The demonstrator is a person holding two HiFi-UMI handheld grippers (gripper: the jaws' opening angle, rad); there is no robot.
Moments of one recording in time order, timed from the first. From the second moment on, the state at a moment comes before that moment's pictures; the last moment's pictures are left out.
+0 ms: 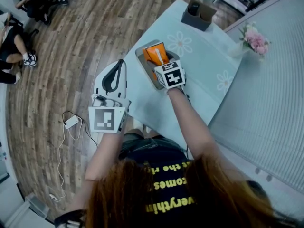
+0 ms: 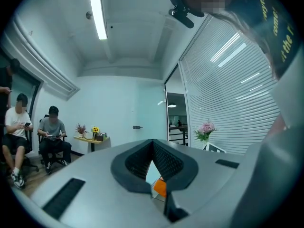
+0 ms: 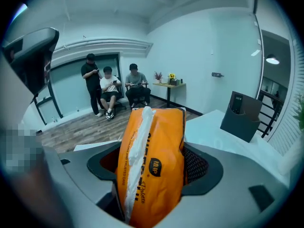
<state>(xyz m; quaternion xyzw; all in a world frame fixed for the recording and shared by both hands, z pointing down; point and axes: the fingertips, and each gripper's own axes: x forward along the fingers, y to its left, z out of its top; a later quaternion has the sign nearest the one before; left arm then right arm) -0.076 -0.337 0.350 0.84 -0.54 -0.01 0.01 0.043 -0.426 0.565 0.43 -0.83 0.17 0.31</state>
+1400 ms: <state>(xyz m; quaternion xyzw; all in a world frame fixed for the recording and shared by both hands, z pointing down) -0.082 -0.327 0.350 0.83 -0.55 -0.01 0.01 0.033 -0.416 0.567 0.39 -0.84 0.14 0.35</state>
